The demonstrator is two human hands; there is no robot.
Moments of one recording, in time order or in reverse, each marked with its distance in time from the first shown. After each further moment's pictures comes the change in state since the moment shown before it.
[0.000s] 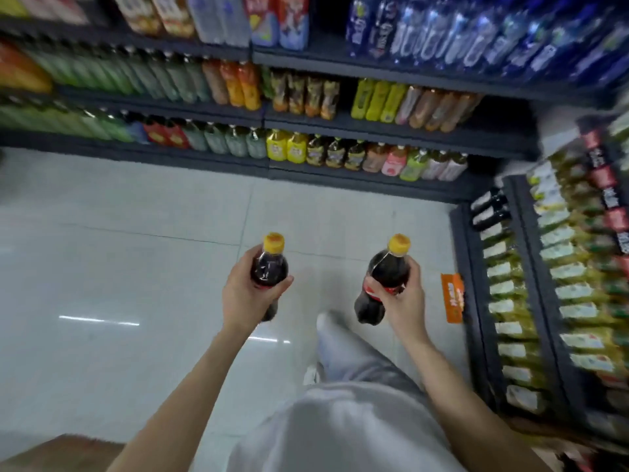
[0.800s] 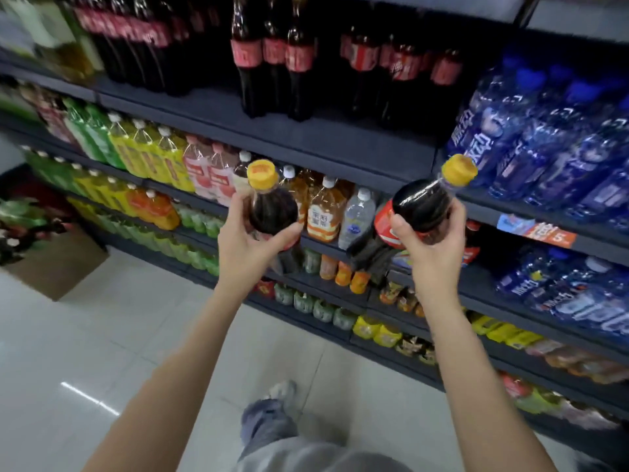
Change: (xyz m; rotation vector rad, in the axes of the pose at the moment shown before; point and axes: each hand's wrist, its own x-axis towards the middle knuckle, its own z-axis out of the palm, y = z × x) left_hand 0.510 0.115 -0.295 -0.225 0.429 0.454; right_hand 0.342 -0.422 0.382 0.308 -0.101 -0.621
